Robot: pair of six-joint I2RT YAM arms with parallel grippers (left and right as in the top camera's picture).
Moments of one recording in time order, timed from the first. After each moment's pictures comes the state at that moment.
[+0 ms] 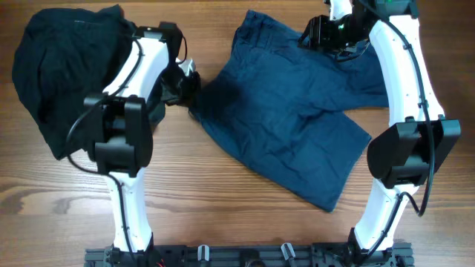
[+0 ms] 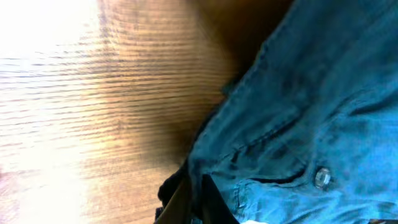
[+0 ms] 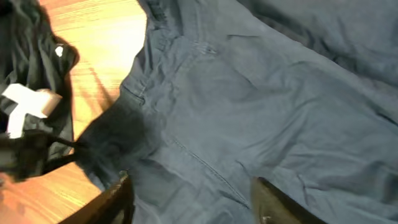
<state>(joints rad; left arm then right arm) -0.15 2.28 1.86 -1.27 0.33 -0.21 0.07 2.13 2.14 -1.23 -0.40 0.12</state>
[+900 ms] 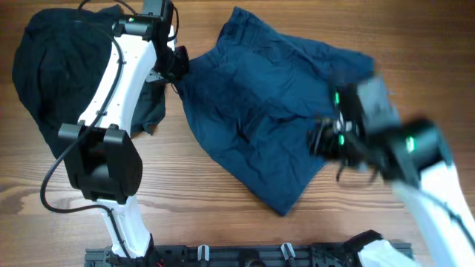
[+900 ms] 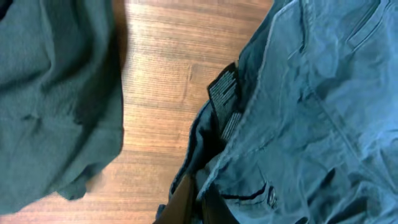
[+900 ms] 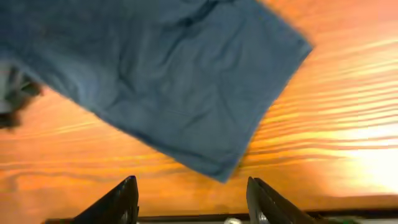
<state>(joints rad) -0.16 2.04 1.86 -1.17 0.07 -0.35 0.42 1.18 1.30 -1.34 -0.08 0.72</state>
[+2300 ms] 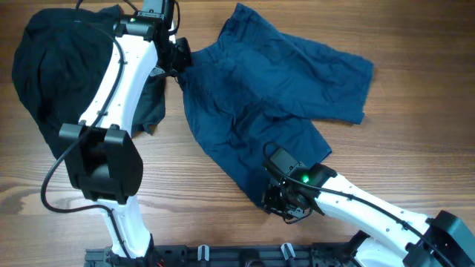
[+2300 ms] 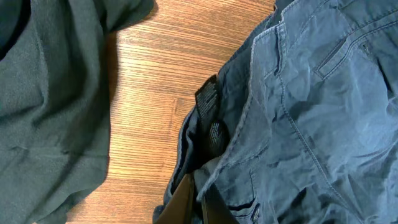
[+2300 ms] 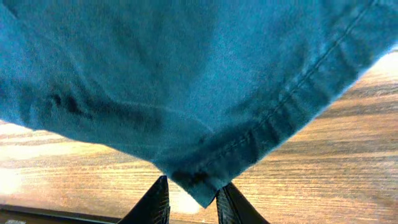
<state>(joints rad) -0.17 2.04 1.86 -1.07 0.07 -0.41 0.79 1.38 0.61 -0.64 -0.31 1.14</state>
